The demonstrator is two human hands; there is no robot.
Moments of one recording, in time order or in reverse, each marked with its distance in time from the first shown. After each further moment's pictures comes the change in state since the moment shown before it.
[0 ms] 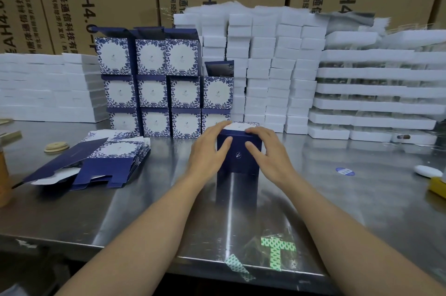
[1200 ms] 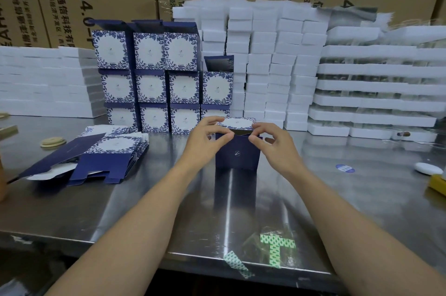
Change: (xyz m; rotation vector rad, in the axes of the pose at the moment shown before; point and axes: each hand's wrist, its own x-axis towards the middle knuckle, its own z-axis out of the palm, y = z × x) left_hand 0.010 0.004 -0.016 -0.326 -0.091 -0.112; right_hand 0.003 -0.011 -0.017 0.206 0.013 0.097
